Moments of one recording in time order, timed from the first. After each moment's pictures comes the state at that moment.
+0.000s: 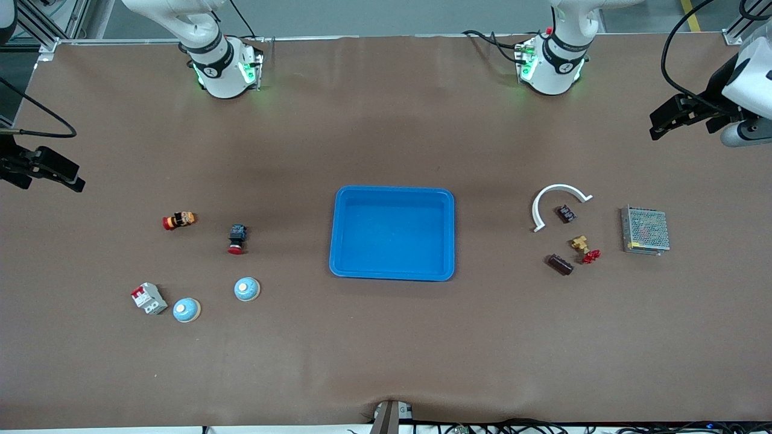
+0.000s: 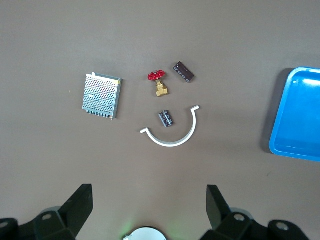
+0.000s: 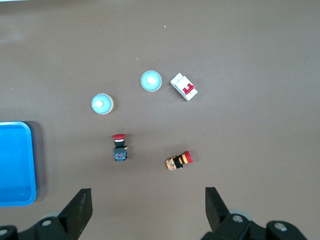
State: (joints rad) left arm 0.05 -0.08 -0.14 -1.60 0.04 1.47 -0.18; right arm 0.04 0.06 -0.09 -1.50 0.01 1.62 0.03
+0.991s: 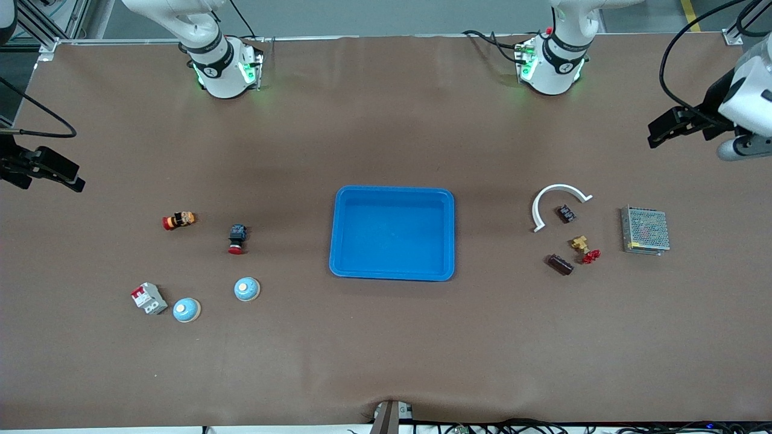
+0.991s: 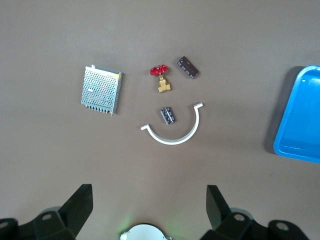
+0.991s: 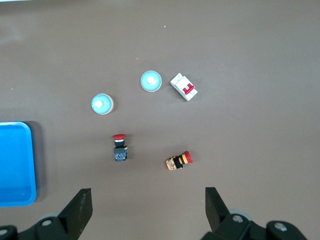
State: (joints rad) left arm 0.06 -0.04 -0.14 -1.62 0.04 1.47 -0.21; right arm 0.04 0.06 -0.09 -1.50 0.01 1.62 0.03
